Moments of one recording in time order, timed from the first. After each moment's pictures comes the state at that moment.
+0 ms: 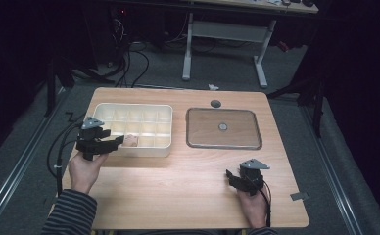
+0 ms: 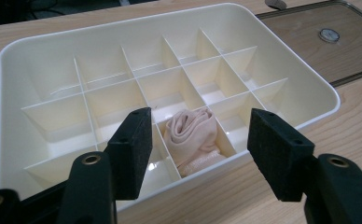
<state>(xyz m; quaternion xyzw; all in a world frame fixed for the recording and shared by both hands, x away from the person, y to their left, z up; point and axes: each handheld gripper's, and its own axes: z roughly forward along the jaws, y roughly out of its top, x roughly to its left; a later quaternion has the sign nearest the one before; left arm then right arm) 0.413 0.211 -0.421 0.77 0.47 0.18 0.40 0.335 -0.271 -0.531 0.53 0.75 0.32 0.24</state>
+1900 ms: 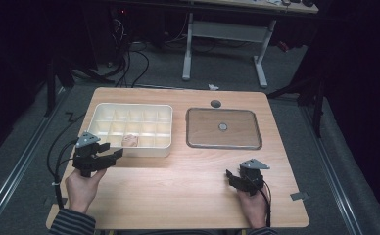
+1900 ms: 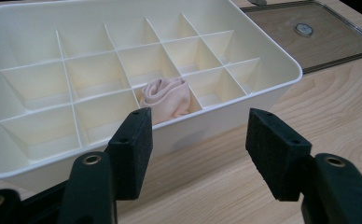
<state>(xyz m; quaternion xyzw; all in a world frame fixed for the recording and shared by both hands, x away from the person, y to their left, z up) 0.370 0.214 -0.433 0.76 0.47 0.17 0.42 0.335 -0.271 -0.531 0.53 0.75 0.32 0.24</state>
